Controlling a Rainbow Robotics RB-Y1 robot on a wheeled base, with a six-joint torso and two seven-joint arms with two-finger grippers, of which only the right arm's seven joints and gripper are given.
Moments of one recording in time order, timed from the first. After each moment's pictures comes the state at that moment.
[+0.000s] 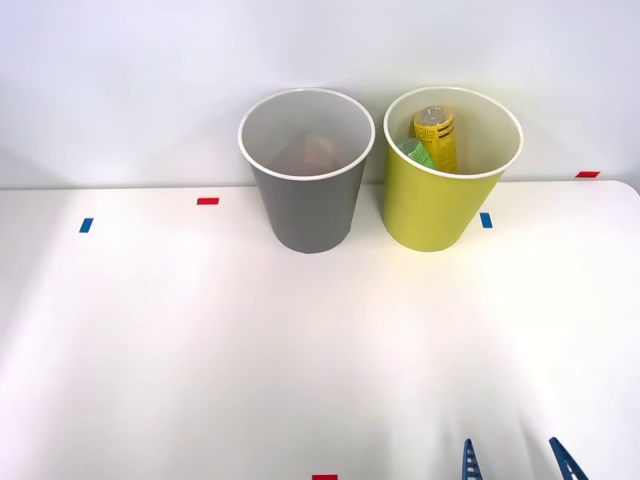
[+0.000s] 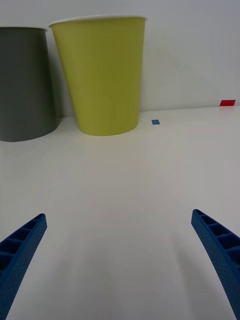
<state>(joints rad) 0.90 -0.18 0.28 -1.71 -0.04 -0.79 1.52</state>
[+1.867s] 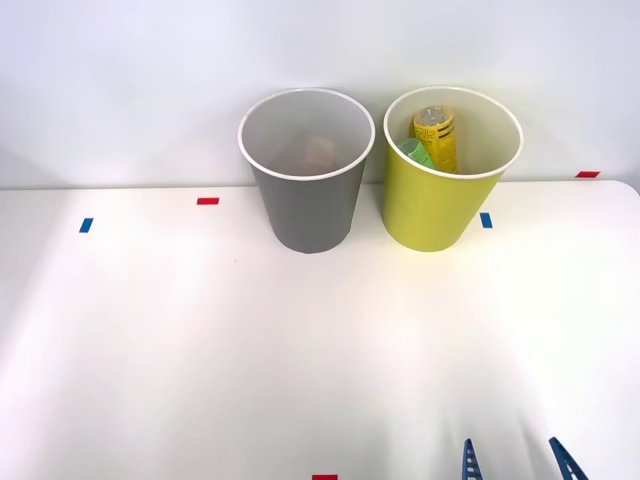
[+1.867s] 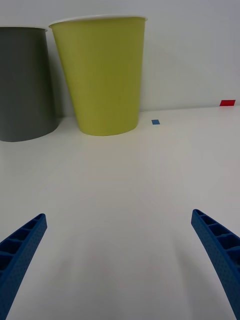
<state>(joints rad) 0.90 -0.18 0.28 -1.71 -0.04 -0.79 1.52</state>
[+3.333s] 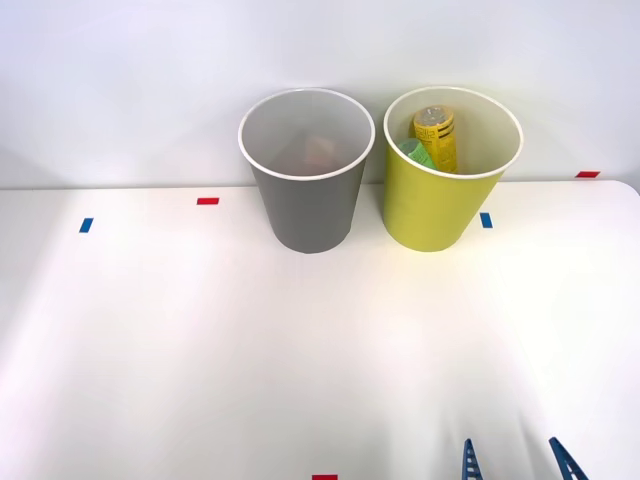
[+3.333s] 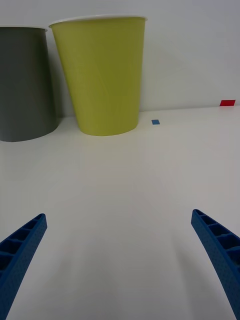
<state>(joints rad) 0.90 -0.18 0.28 -1.71 -0.04 -0.79 1.52</state>
